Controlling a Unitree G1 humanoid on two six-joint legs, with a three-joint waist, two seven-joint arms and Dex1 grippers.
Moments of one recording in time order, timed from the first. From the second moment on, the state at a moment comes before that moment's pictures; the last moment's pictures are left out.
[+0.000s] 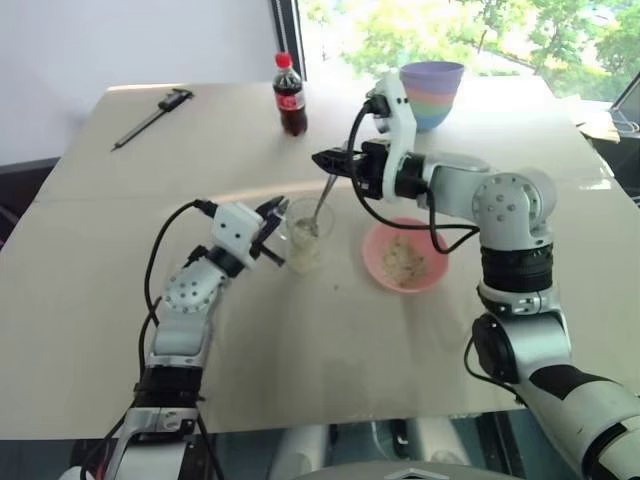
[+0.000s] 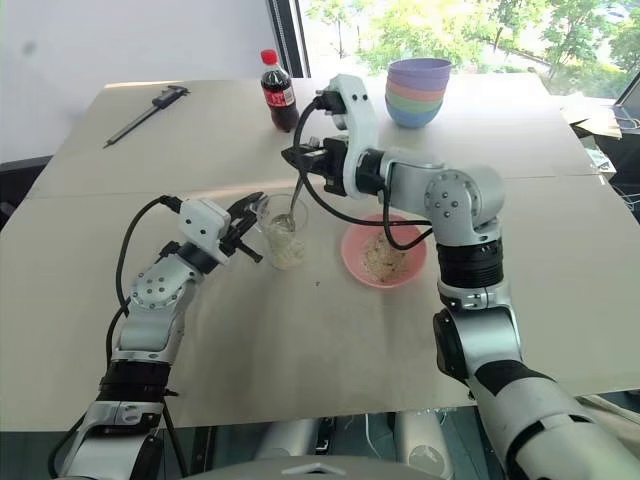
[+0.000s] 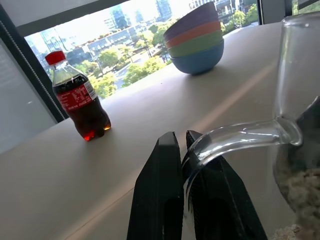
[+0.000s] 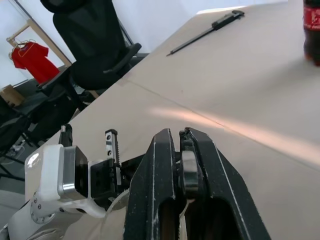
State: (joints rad) left arm -0.29 0.44 0.07 0.10 -0.11 -0.23 -0.54; right arm -1.01 -0.10 -0.05 -0.02 0.72 1.18 0.32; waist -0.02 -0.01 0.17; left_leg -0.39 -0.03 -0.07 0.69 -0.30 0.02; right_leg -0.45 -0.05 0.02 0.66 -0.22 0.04
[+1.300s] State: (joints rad) left arm -0.41 0.29 0.04 0.37 -0.02 -0.45 -0.38; right arm -1.21 0.06 -0.90 0.15 0.95 1.61 -0.32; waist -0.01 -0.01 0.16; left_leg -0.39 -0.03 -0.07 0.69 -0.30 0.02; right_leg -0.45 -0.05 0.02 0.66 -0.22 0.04
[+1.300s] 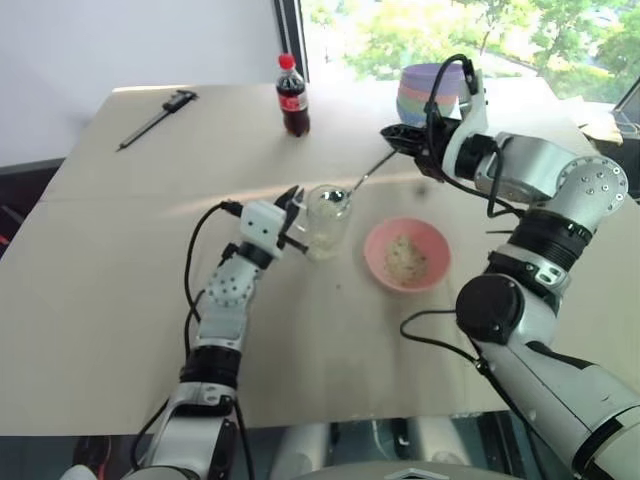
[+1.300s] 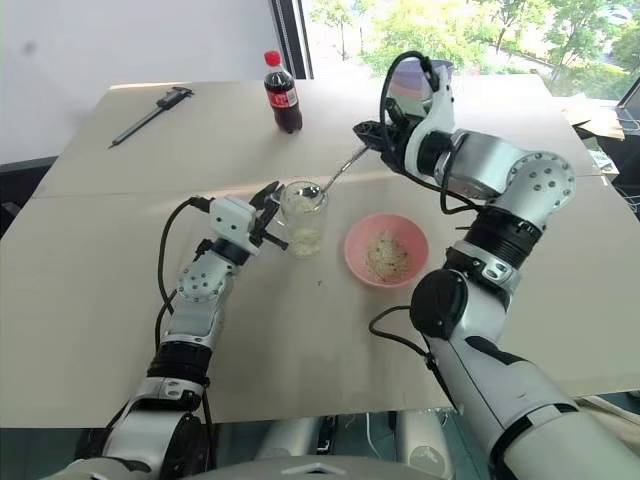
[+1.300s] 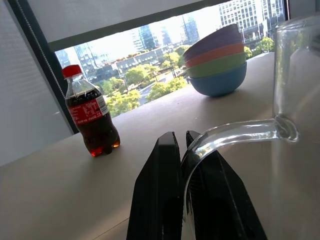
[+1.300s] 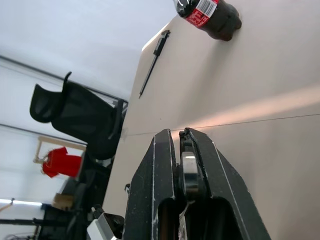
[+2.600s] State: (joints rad) left arm -0.41 0.32 0.04 0.41 -0.05 -0.48 -0.37; right arm -0.76 -0.35 -0.59 0.18 1.93 1.26 -0.74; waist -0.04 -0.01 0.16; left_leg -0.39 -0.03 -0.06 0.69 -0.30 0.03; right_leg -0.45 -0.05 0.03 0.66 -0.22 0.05
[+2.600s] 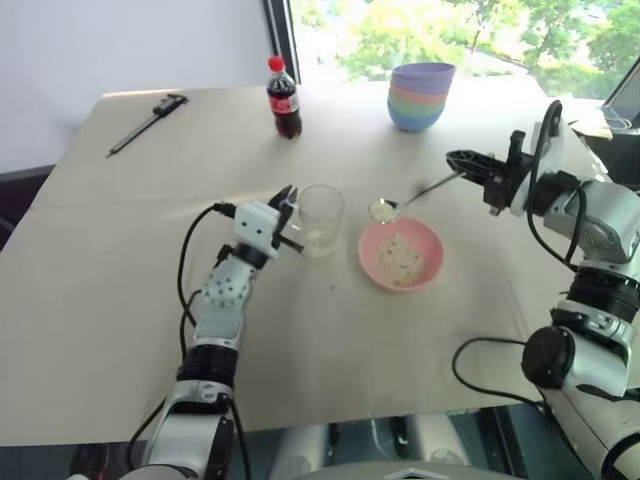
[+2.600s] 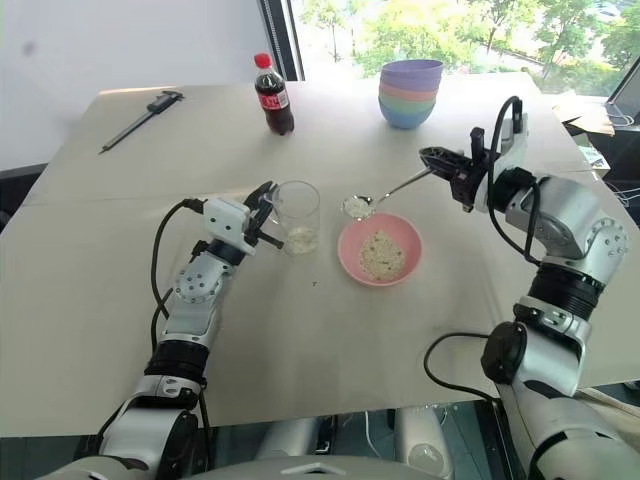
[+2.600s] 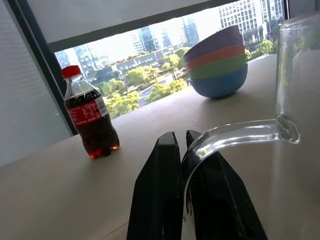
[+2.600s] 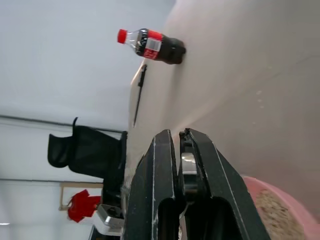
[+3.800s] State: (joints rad) left arm -0.34 0.33 0.06 0.30 -0.15 -0.34 -0.37; right arm -0.86 -0.68 0.01 -0.31 0.96 1.10 0.29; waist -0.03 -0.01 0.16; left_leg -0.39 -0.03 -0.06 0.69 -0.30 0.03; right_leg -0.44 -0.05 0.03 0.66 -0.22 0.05
